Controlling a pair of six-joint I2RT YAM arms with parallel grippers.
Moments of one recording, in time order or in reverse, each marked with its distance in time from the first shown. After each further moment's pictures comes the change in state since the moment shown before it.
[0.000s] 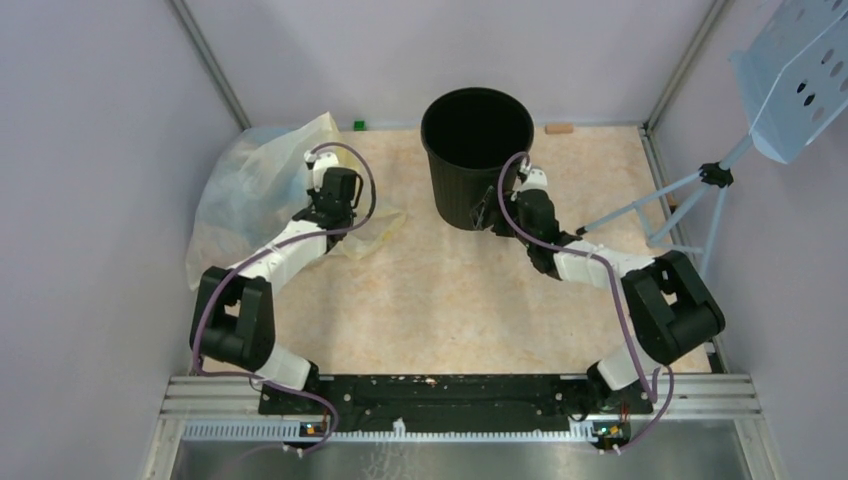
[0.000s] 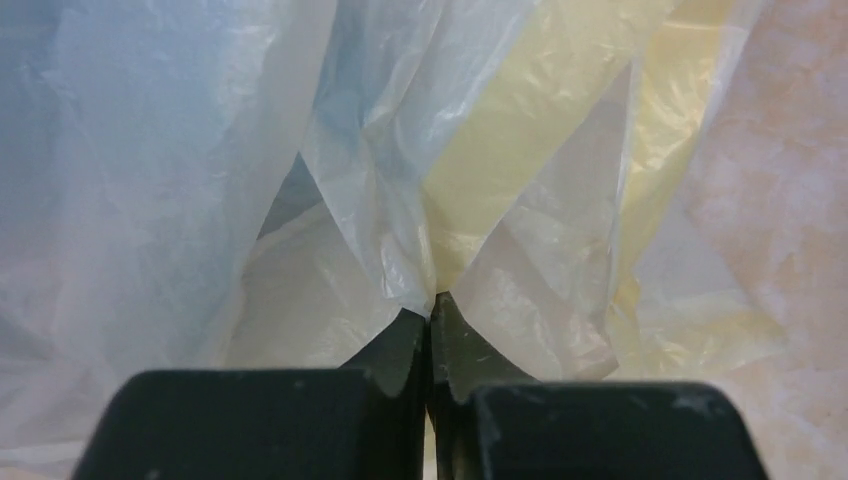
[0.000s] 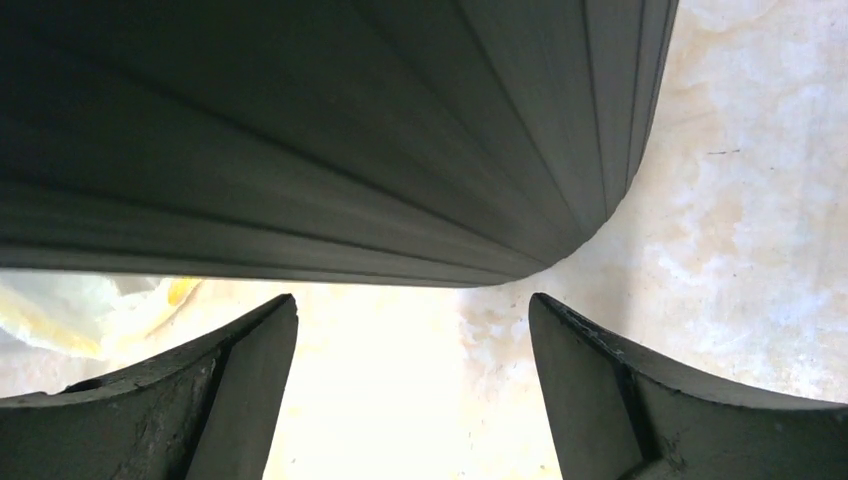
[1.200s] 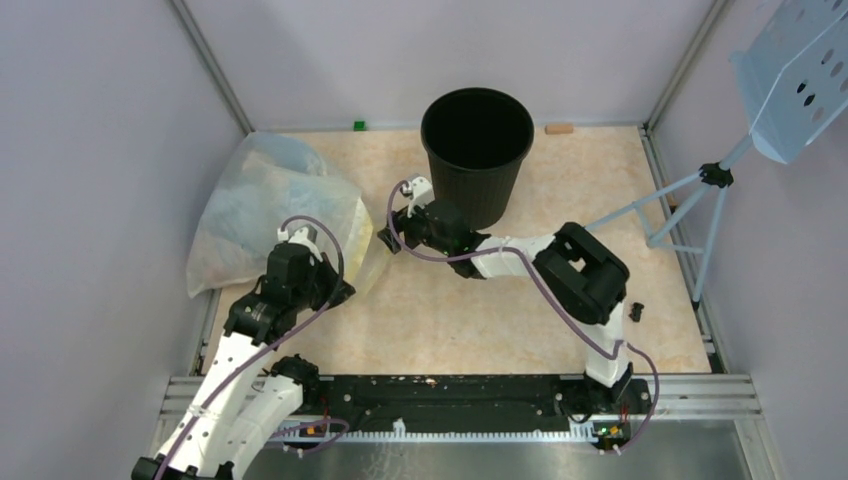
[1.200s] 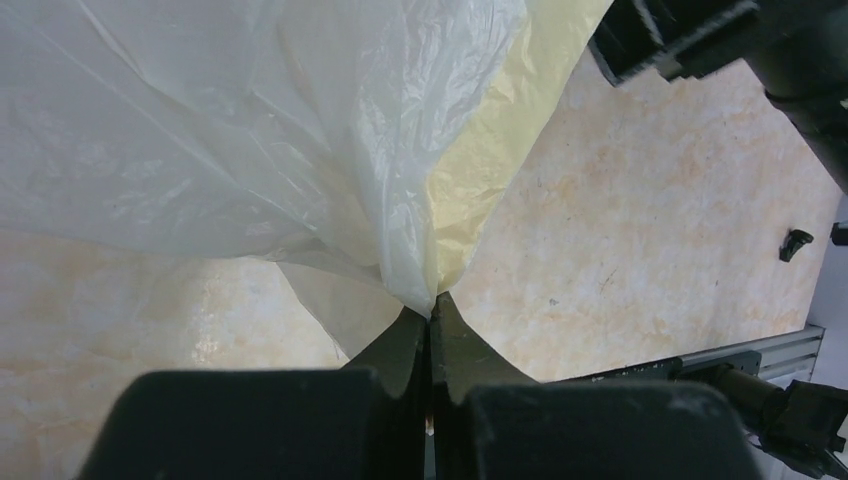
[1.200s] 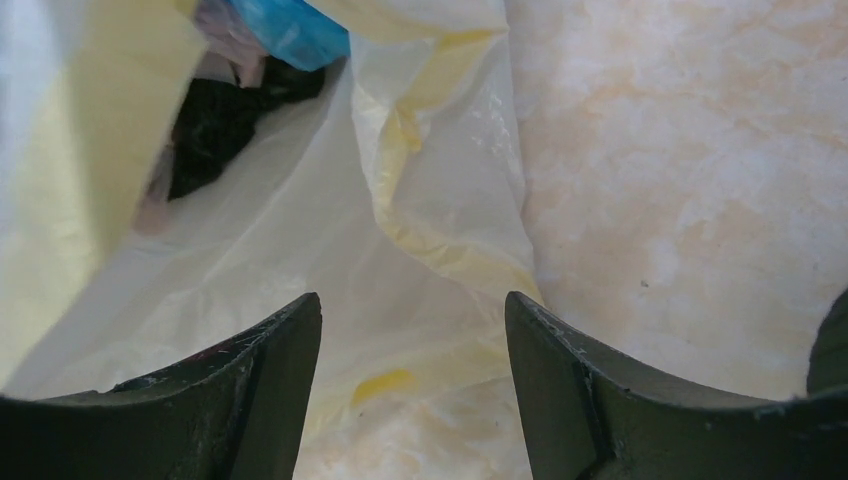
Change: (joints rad) left arm 0.000 -0.851 -0.300 -0.615 0.703 -0.276; right arm 0.369 0.396 0.355 0.237 -0.127 -0.274
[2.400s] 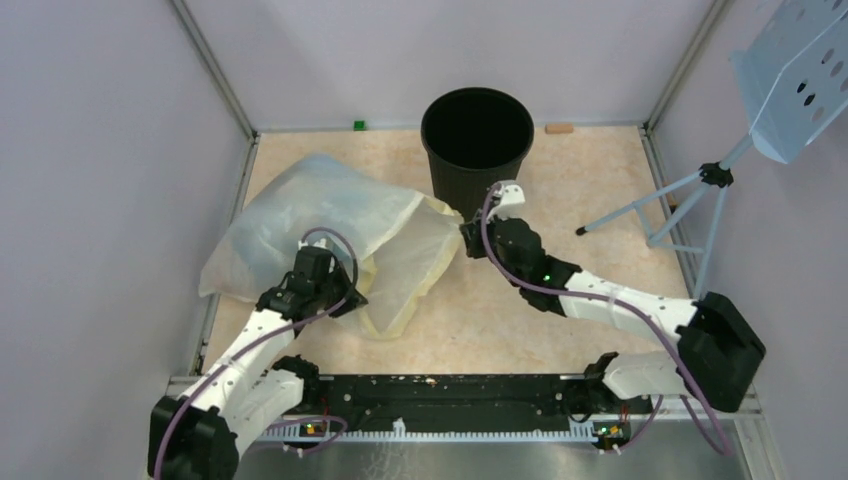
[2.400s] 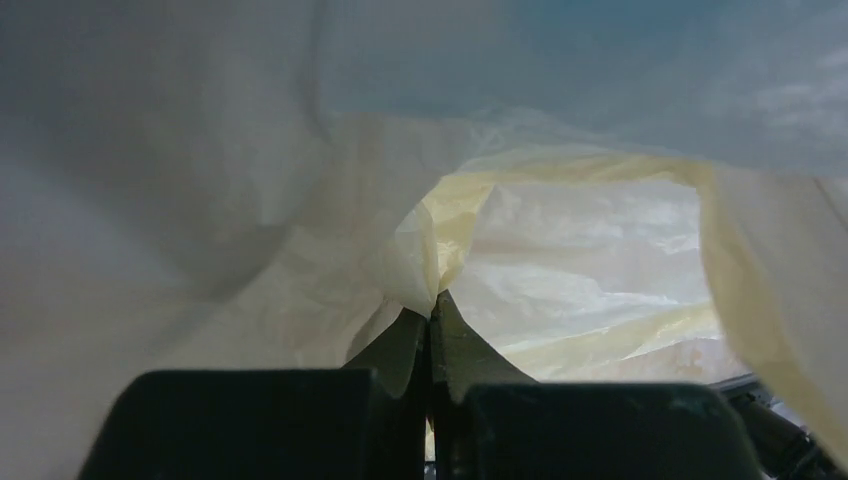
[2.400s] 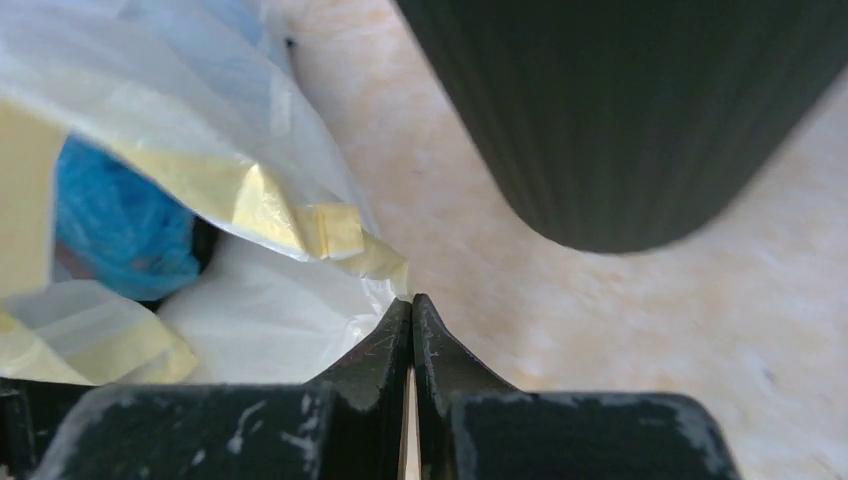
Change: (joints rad) left arm -0.002 0.184 -0.197 0.222 0.041 -0.088; right arm -0.003 -0.638 -0.368 -0.289 0.378 0.163
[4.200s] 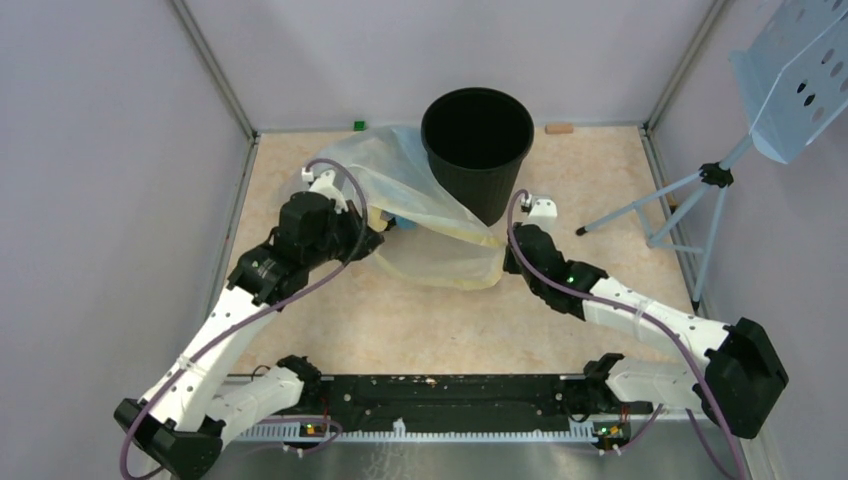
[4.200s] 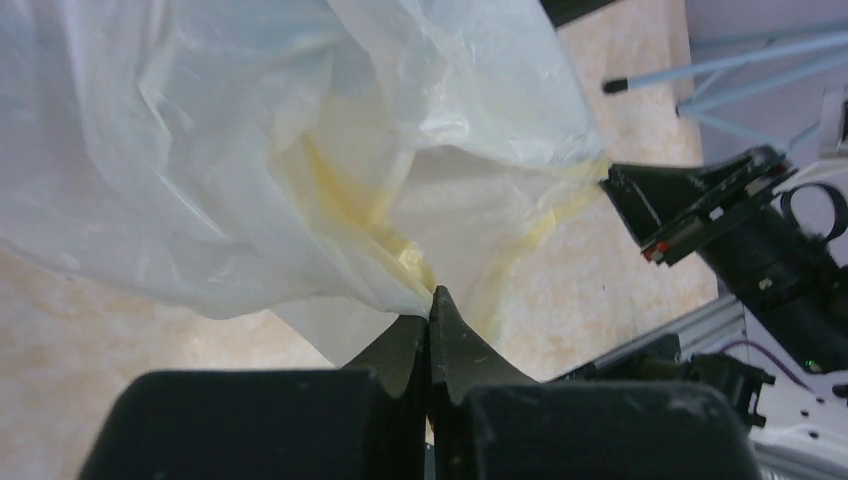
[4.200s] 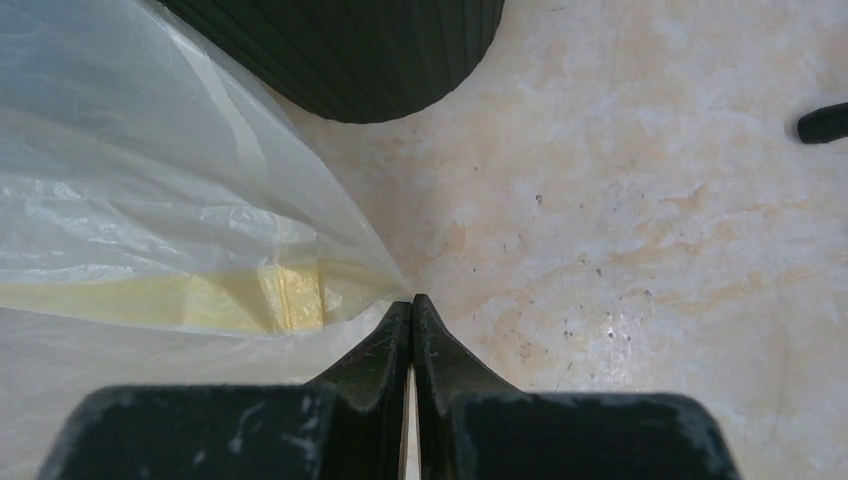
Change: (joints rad) left arm -0.207 0.068 0.505 -0.101 -0.056 0.098; right arm -0.083 -0.185 -0.064 -0.496 0.185 0.114
